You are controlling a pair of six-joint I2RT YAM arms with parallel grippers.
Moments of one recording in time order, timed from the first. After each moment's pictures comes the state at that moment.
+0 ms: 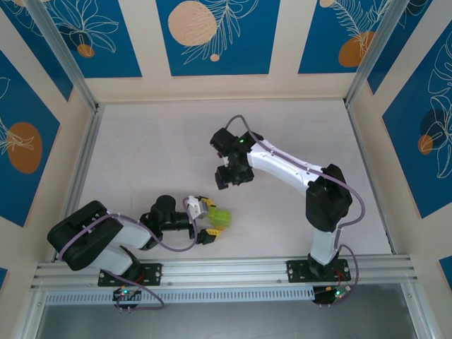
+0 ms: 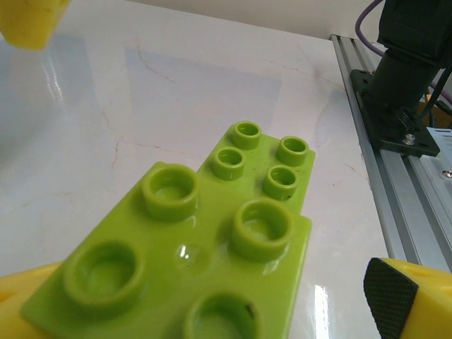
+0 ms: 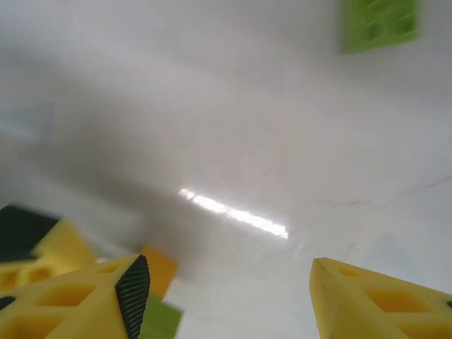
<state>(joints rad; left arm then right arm) -0.74 1.44 0.14 0.97 0.64 0.08 0.76 1.85 1.59 -1.13 -0.02 0.42</state>
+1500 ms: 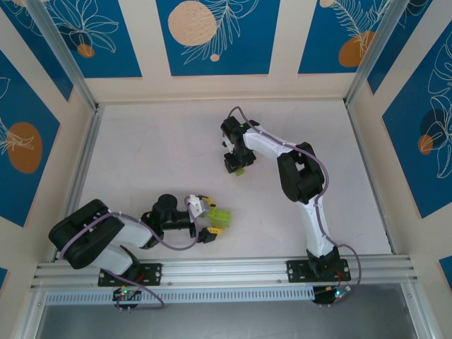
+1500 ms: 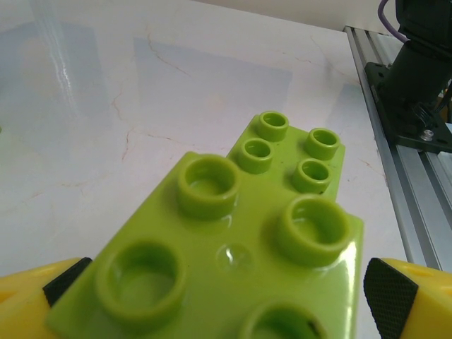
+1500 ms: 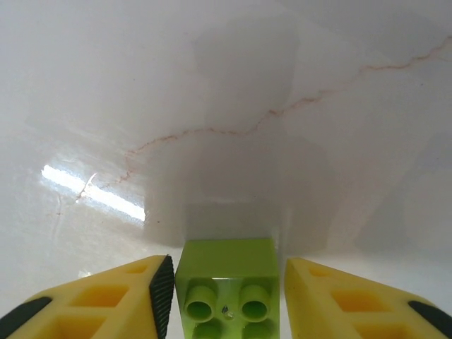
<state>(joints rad) -0.74 1.46 0.16 0.94 0.61 0.09 0.56 2.24 1.80 -1.02 -0.02 0.10</state>
